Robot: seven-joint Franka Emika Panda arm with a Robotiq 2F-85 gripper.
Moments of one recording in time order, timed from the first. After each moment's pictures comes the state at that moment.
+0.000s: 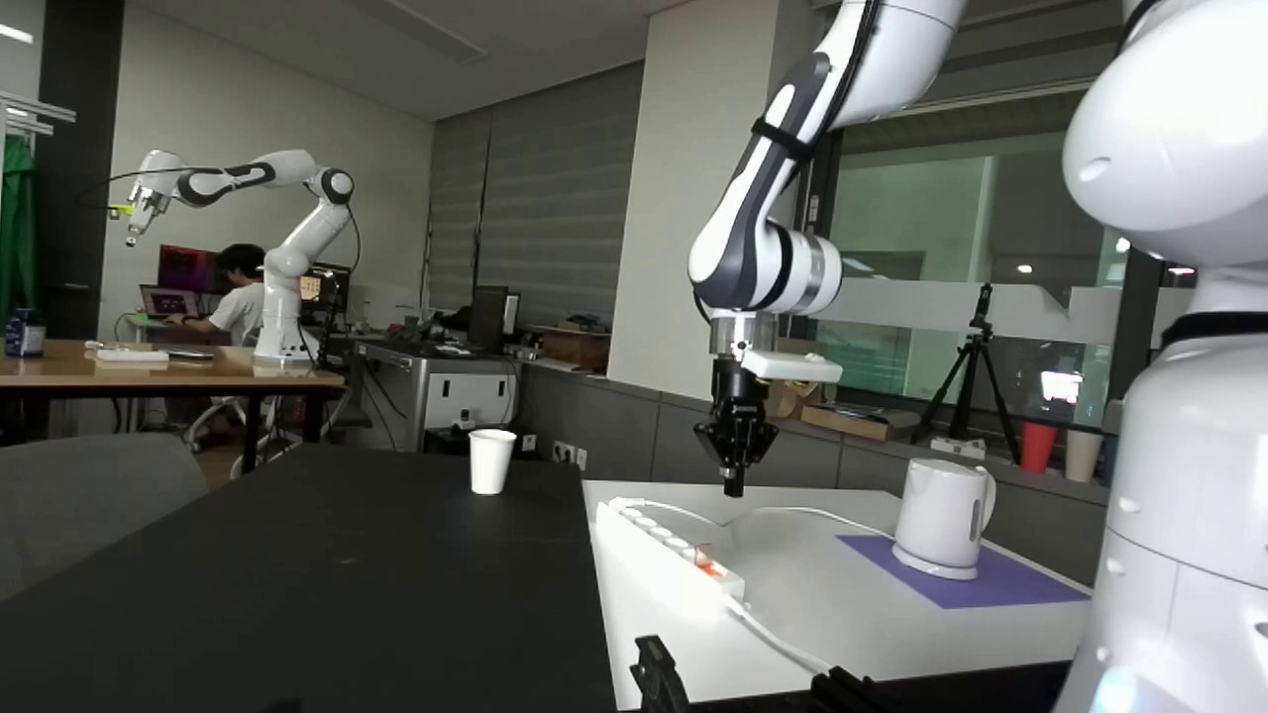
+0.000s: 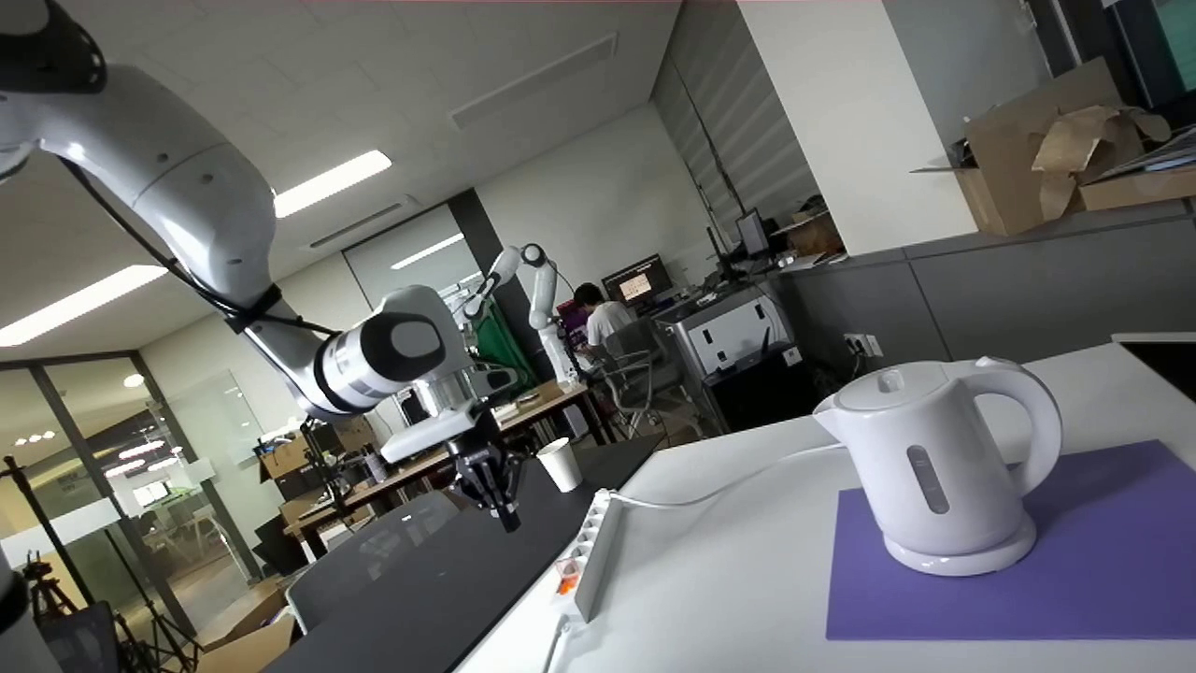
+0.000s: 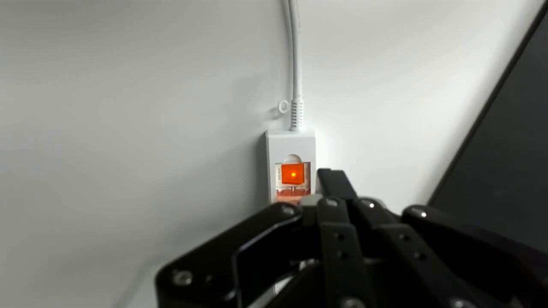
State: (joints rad) arm 0.05 0.25 0.05 -2.46 -0.05 2.65 -0.12
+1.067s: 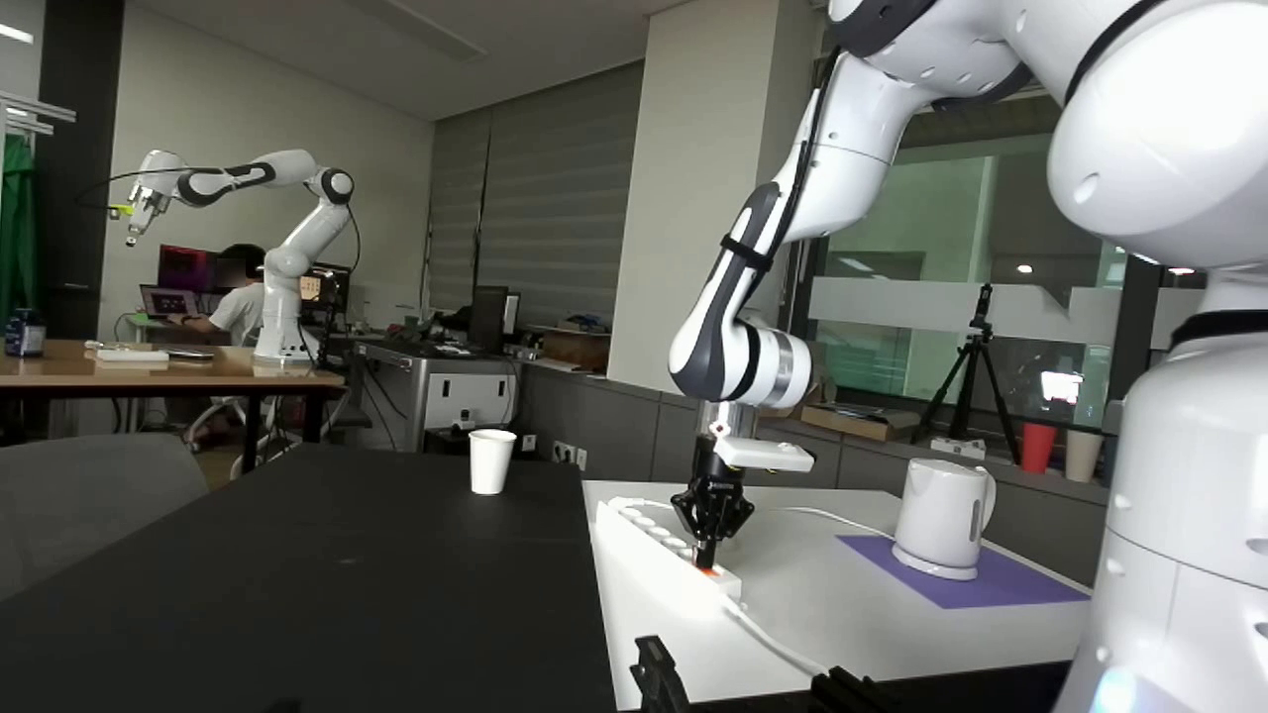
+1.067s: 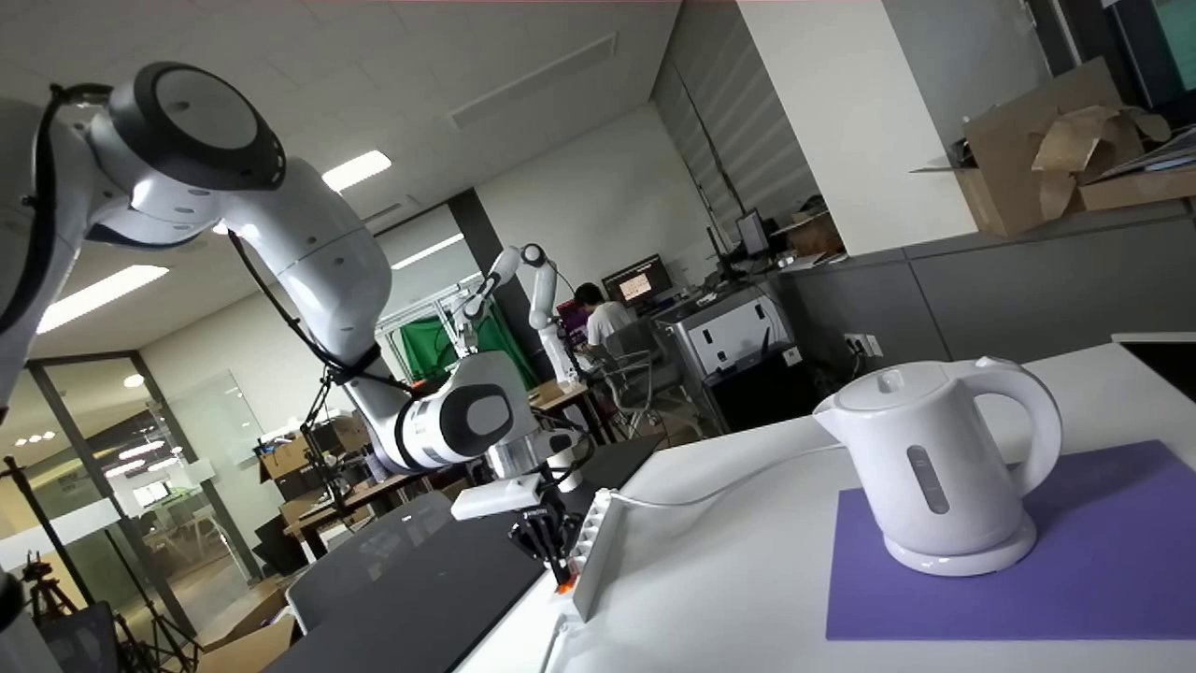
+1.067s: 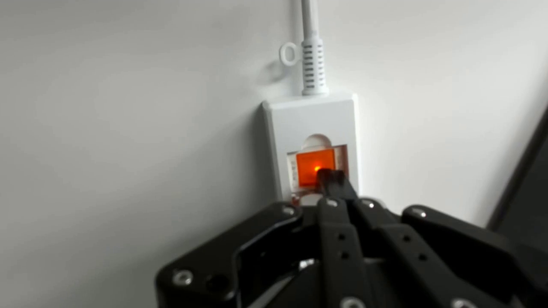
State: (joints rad) arm -0.05 0.64 0.12 -2.24 0.03 2.82 -0.14
